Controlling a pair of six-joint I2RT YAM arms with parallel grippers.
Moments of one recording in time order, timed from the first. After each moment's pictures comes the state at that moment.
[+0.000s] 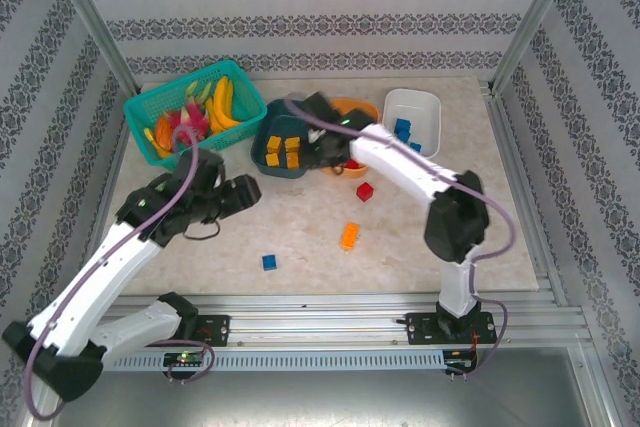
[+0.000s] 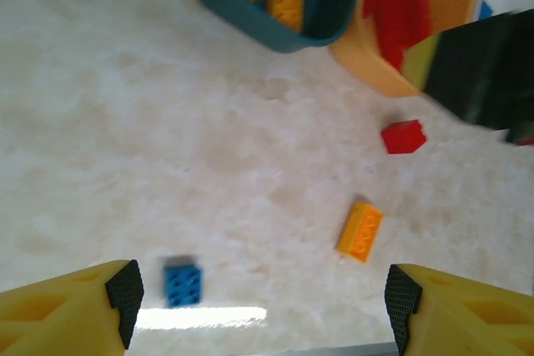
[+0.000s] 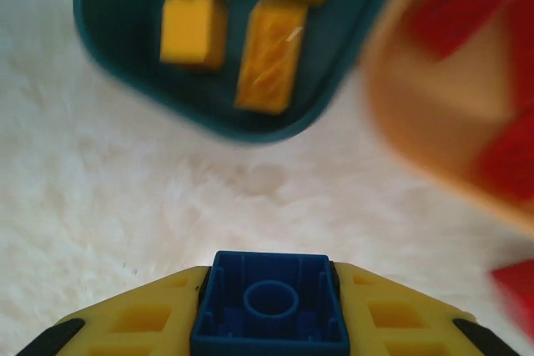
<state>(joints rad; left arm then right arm) -0.51 1.02 1.13 -0.97 0.01 -0.85 0.65 1.92 1.79 -0.94 -0.02 0.47</state>
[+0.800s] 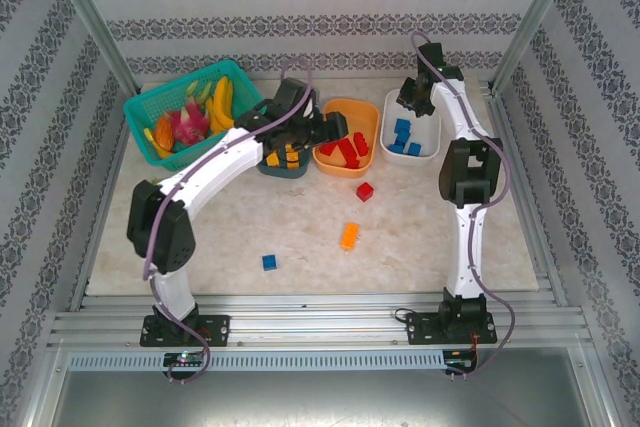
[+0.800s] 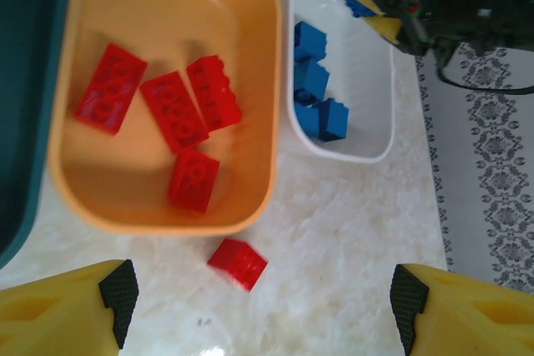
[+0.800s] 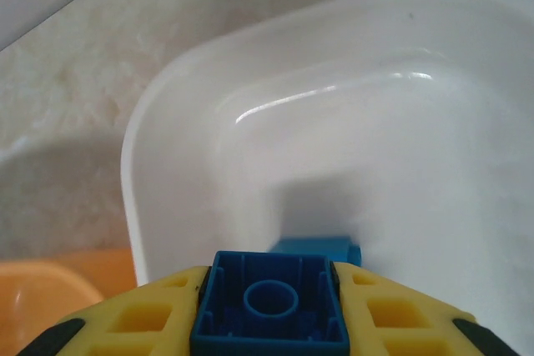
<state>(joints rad) -0.56 1.86 1.71 -0.57 0.20 -0.73 0.02 2.44 2.33 -0.92 -0.07 0.53</state>
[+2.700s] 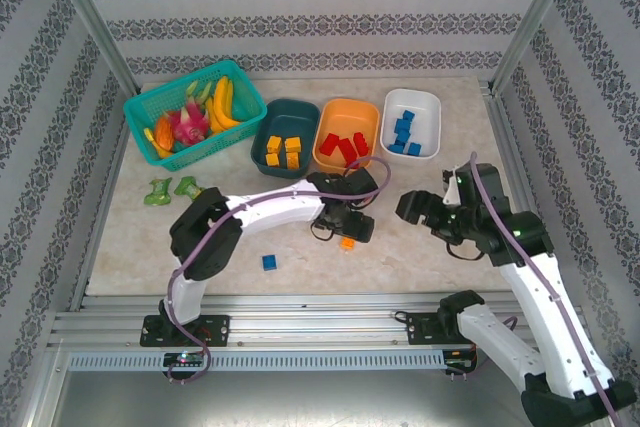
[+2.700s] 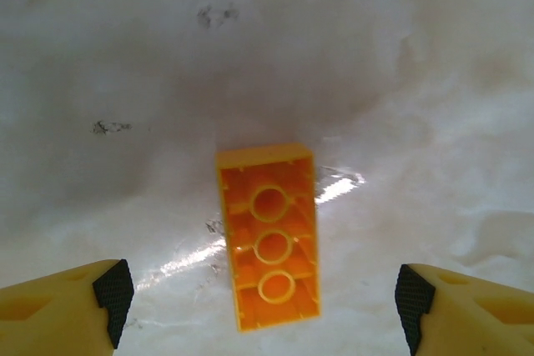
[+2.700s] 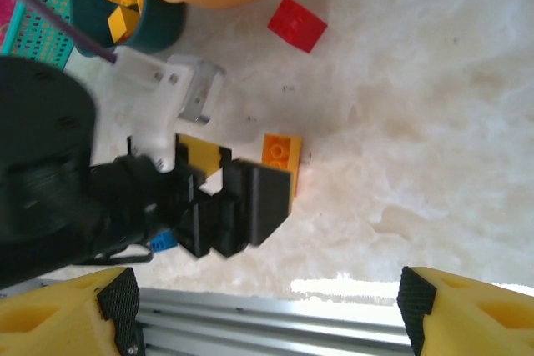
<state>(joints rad) -0.95 2.02 1.53 -0.80 0.03 -0.63 0.27 0.77 1.00 -1.15 -0.30 0.70</state>
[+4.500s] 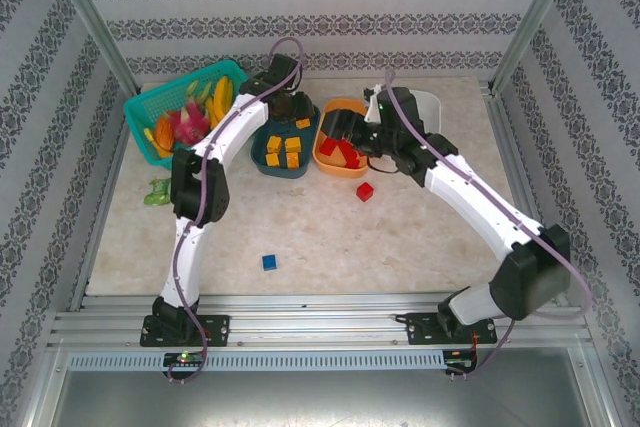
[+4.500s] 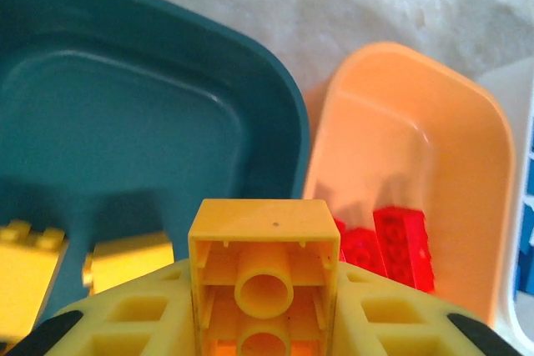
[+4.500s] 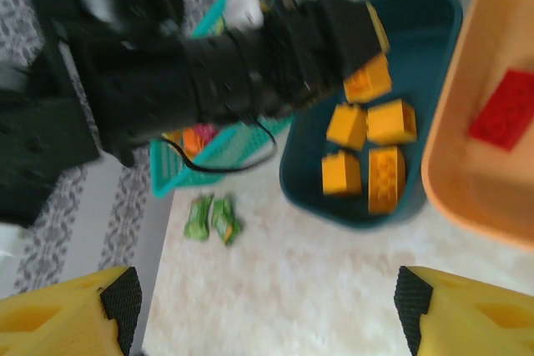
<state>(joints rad) -0.35 2.36 2.27 -0.83 0.13 -0.59 0.48 1.48 1.31 -0.32 -0.32 0.81</state>
